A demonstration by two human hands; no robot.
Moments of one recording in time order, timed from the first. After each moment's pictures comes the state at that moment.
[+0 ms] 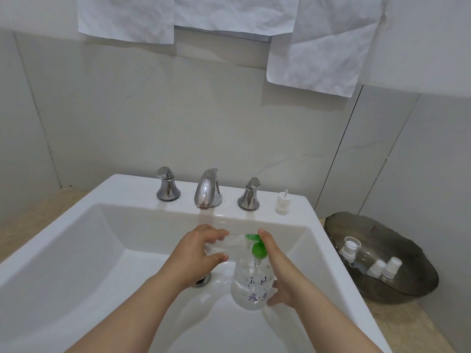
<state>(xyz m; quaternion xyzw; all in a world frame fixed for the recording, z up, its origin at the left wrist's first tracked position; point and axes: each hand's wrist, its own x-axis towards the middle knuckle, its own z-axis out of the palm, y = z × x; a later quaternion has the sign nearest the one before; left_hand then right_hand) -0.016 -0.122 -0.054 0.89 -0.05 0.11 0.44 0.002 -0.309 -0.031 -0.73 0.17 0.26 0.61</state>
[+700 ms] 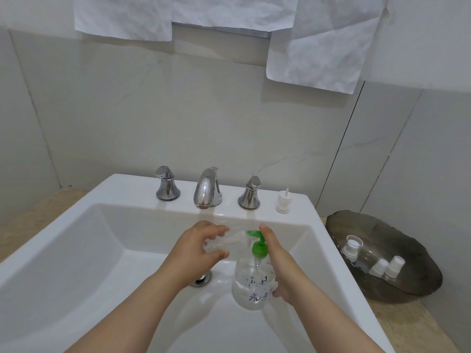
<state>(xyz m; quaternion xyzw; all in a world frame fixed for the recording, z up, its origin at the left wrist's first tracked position) -0.015 -0.122 -0.052 0.88 -0.05 0.13 0.46 0.000 -0.307 -0.021 -0.72 0.15 0.20 0.64</state>
